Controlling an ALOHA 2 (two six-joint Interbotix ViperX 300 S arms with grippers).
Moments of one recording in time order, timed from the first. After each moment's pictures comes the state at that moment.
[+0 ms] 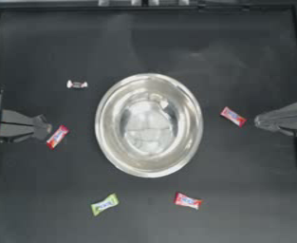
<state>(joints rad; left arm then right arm) 0.00 -0.96 1.19 0.00 -0.29 0.00 0.00 -0.96 1.17 0.00 -0.29 0.00</state>
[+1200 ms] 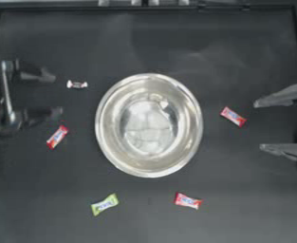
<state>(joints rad) 0.31 -0.84 1.01 0.02 0.27 0.02 0.00 -0.96 1.19 -0.05 -0.35 0.01</state>
